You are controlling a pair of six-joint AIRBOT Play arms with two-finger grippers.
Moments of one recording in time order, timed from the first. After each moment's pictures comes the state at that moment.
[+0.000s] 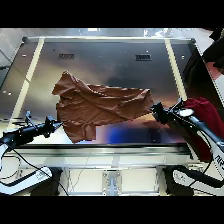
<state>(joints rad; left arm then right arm) 0.62 -1.22 0.40 0.45 -0.99 -0.92 -0.09 -1.26 0.57 -0.55 0.51 1.53</state>
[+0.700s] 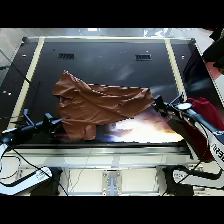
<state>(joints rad) 0.63 -1.21 0.42 0.34 -1.00 -0.84 -0.09 -1.37 0.72 -0.50 0.47 1.42</state>
